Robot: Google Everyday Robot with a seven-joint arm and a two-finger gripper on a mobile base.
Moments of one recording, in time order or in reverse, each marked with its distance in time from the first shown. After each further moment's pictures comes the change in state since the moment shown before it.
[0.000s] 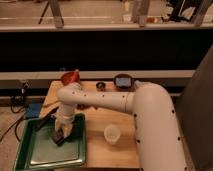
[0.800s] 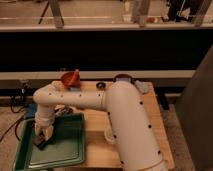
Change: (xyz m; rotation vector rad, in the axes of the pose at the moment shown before) arm -0.058 -0.059 0.036 -0.044 -0.025 -0.138
